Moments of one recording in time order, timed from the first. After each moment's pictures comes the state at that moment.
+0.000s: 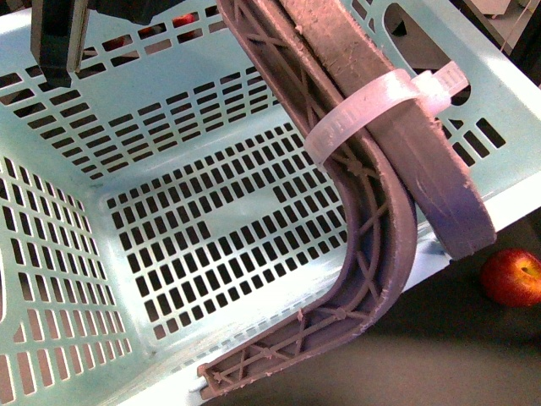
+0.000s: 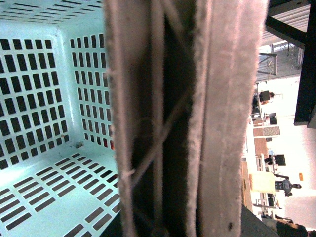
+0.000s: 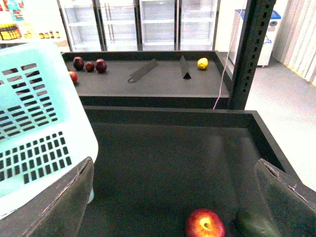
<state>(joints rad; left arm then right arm) -0.49 1.38 0.83 0.24 0.30 -1.03 0.00 0.01 0.02 0.00 0.00 0.00</state>
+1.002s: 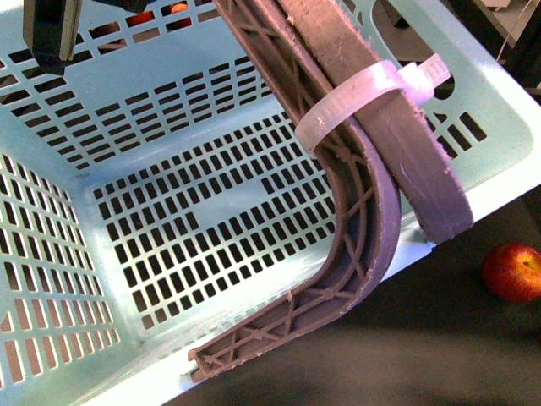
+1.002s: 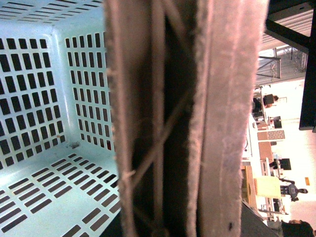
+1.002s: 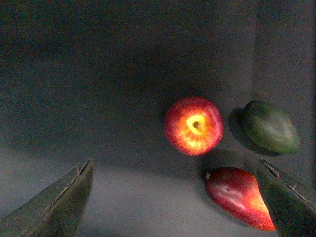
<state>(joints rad) -0.49 1.39 0.83 0.24 0.29 -1.02 -0.17 1.64 0.49 0.38 -0.10 -0.24</state>
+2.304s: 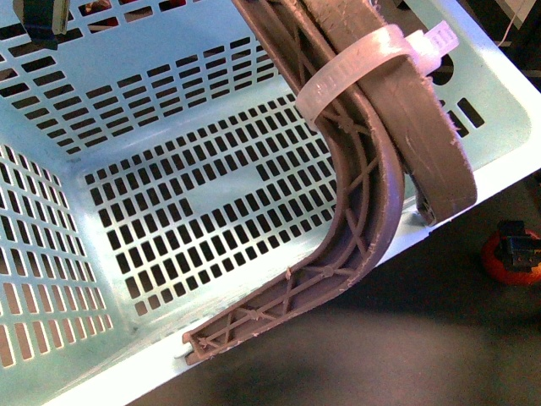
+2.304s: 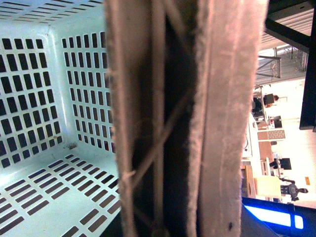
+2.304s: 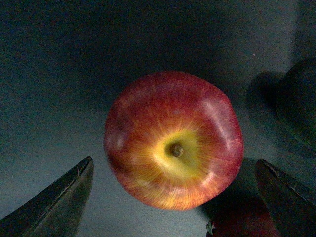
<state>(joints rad) -0.49 1.39 0.83 0.24 0.29 -1.02 -0.21 2.33 0.96 0.33 -0.02 -0.19</state>
